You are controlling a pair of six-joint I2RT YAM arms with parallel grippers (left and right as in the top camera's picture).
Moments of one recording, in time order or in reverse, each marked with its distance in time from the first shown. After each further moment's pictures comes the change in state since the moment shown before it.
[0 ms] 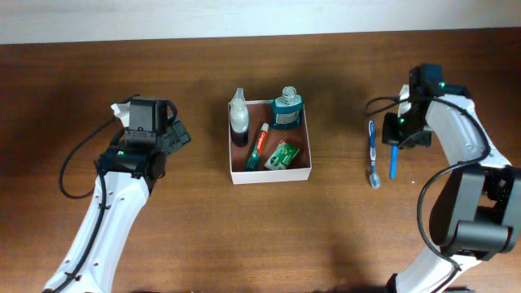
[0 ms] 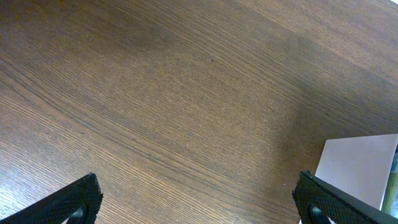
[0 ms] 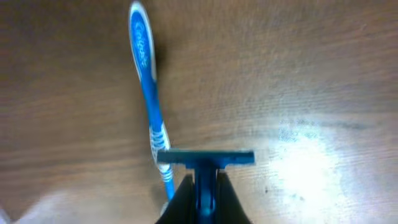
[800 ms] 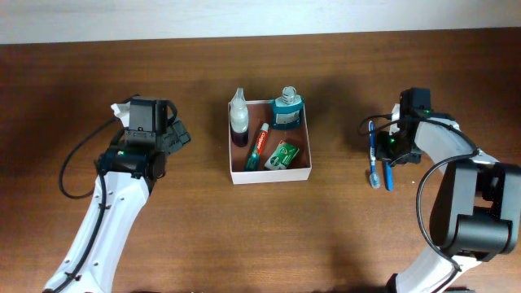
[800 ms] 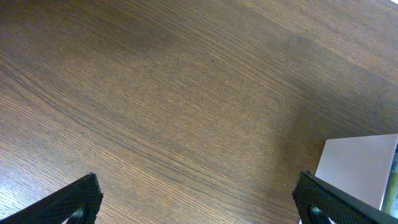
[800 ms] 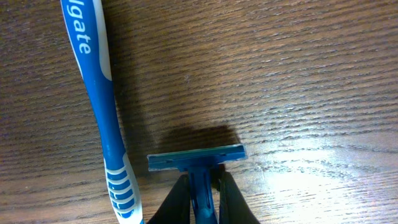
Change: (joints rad) left arm 0.000 0.000 0.000 0.000 0.000 0.000; right arm -0.003 -0.005 -0.288 0.341 0.020 -0.005
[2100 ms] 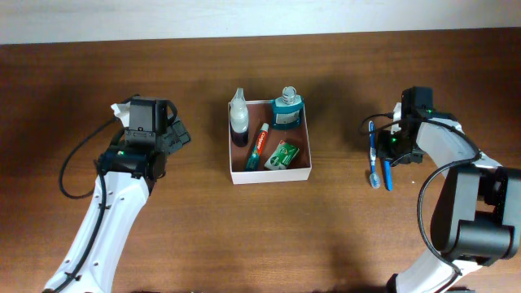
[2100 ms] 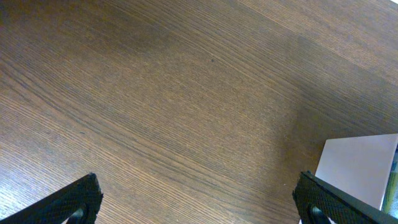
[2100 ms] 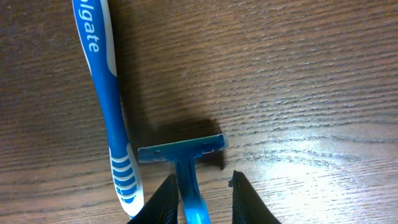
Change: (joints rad) left arm 0.000 0.000 0.000 0.000 0.000 0.000; right arm 0.000 -0.027 0.000 -0.016 0.009 0.000
